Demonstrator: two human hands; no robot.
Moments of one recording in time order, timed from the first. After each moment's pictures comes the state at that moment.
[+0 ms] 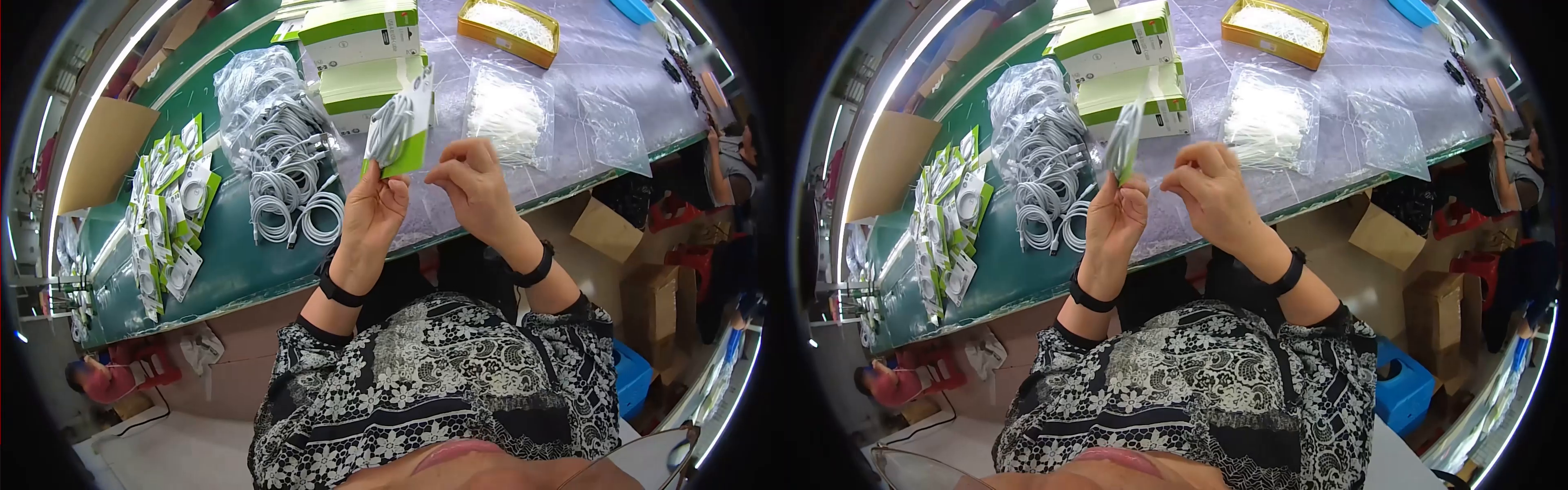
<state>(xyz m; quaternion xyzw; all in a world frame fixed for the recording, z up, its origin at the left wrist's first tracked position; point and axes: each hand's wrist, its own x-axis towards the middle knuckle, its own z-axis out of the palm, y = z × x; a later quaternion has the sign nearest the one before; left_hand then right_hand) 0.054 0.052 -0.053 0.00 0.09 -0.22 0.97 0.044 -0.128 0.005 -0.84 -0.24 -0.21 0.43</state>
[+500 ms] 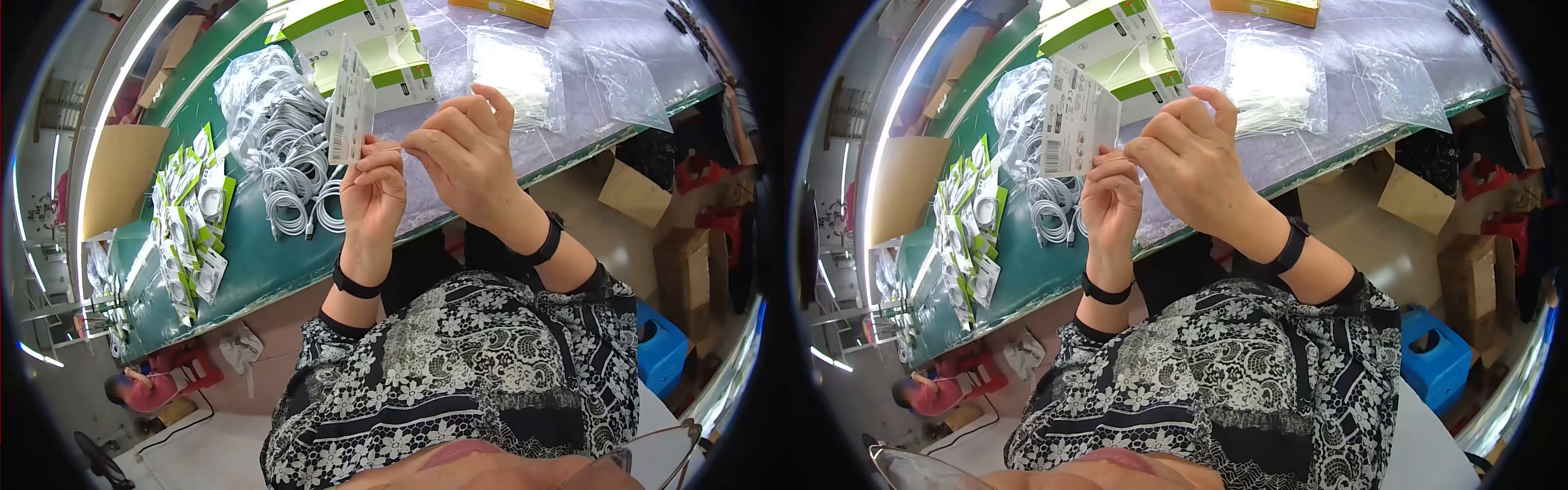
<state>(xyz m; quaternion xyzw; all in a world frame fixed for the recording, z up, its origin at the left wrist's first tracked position) 0.047 0.046 -0.021 -0.31 0.11 -0.28 0.90 0.043 -0.112 0.022 -0.83 -0.24 -0.41 0.30</state>
